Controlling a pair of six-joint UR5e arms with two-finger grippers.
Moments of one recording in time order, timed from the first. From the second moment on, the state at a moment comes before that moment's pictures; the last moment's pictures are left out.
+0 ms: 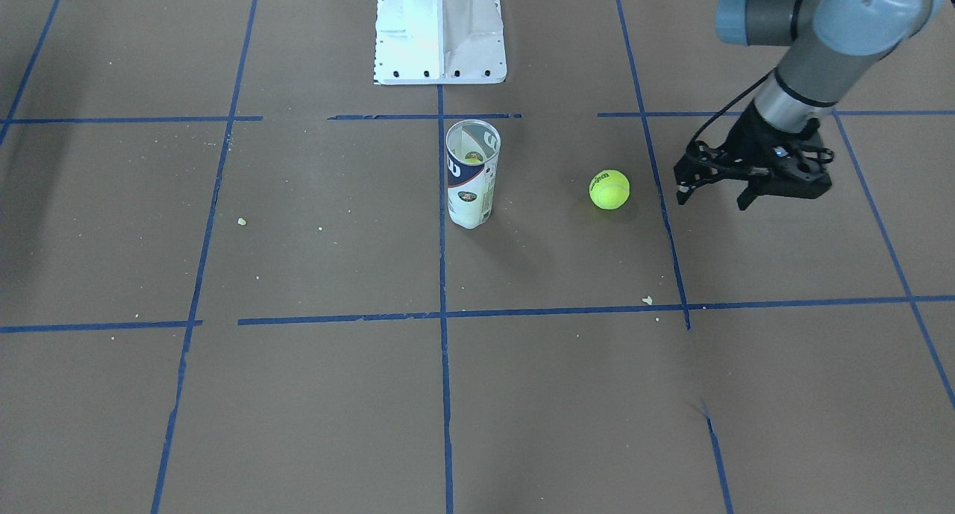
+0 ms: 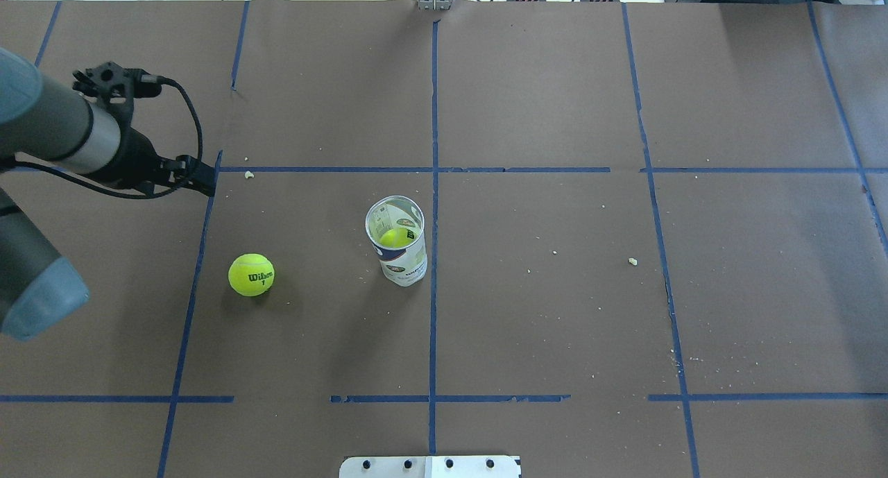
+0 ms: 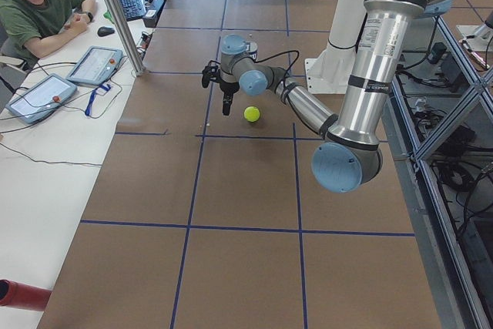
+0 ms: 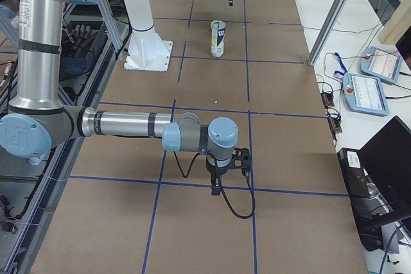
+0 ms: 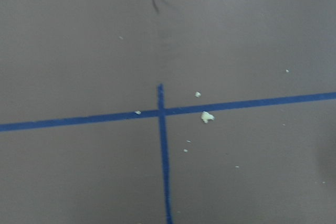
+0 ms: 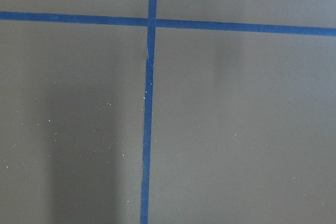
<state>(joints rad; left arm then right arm) -0.80 -1.80 -1.94 -1.76 -2.02 -0.99 1.54 -1.71 1.70 -1.58 2.29 -0.01</state>
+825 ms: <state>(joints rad) -0.56 -1.80 -1.94 -1.81 -1.80 -1.28 1.54 -1.71 1.70 -1.58 2.29 -0.01</state>
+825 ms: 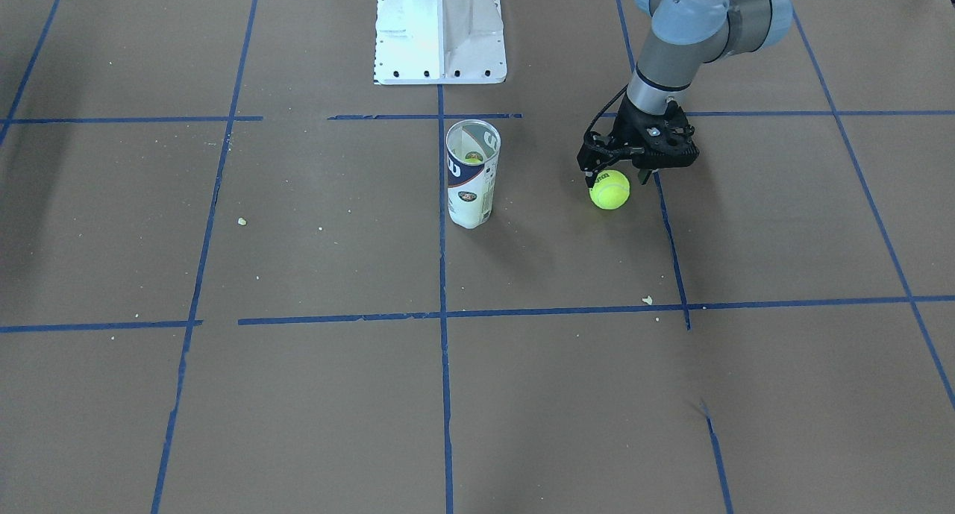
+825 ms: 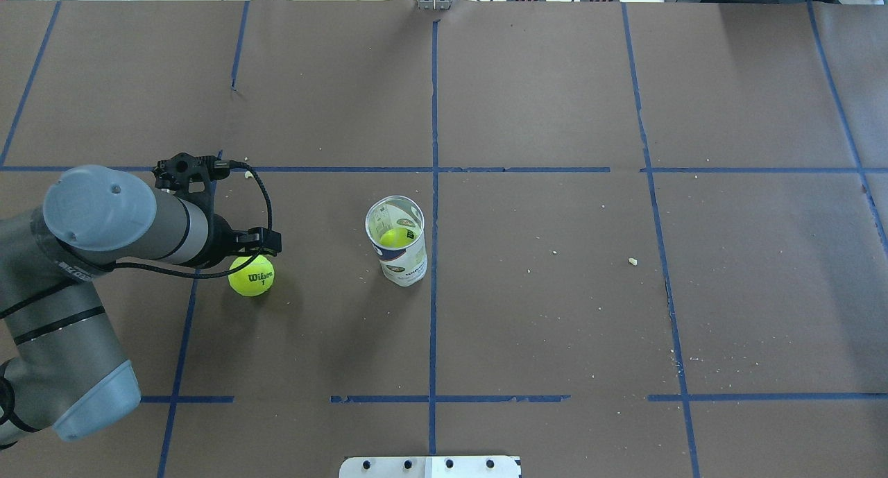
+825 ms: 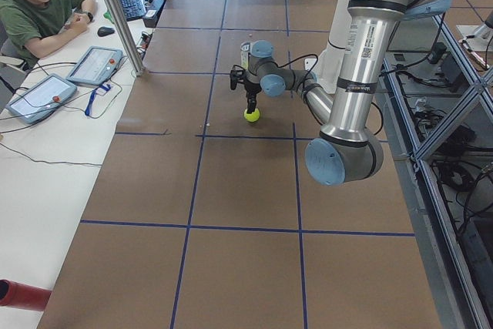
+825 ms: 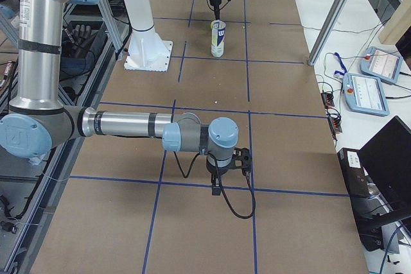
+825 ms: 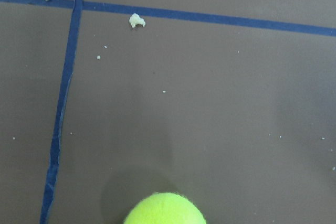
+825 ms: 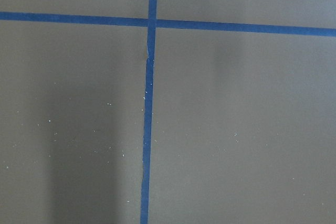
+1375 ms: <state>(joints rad) -0.53 -1.80 -1.88 -1.81 -1.79 -1.29 1.54 -1.71 1.70 -1.58 2.29 -0.01</state>
